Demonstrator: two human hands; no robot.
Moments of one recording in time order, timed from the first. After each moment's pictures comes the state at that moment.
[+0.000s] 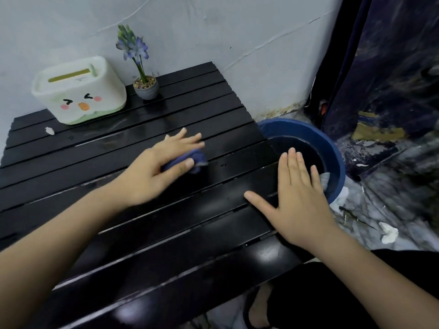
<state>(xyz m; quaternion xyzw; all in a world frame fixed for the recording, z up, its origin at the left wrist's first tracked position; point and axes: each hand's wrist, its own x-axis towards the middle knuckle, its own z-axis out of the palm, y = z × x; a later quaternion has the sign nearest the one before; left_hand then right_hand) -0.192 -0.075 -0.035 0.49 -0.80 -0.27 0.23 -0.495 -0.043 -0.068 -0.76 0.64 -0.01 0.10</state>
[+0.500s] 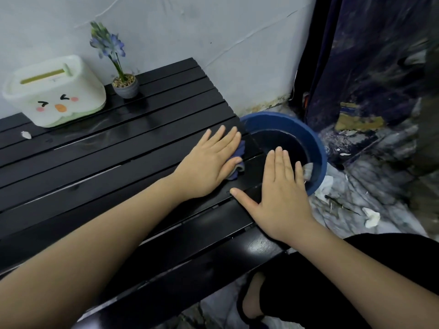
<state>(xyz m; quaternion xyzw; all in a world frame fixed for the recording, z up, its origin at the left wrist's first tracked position) -0.304 -0.106 -0.072 0.45 -0.89 -0.07 0.07 -0.493 -0.033 -0.074 -0.74 0.67 -0.02 0.08</state>
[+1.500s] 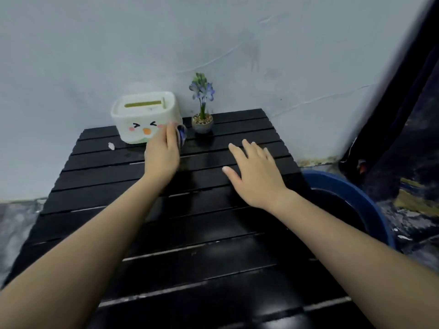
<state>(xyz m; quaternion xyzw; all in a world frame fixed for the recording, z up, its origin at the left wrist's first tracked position) -0.124 -0.148 -0.039 0.74 -0.47 -0.09 0.47 -0.342 -0.168 -0.036 -0.88 0.47 -0.08 0.09</state>
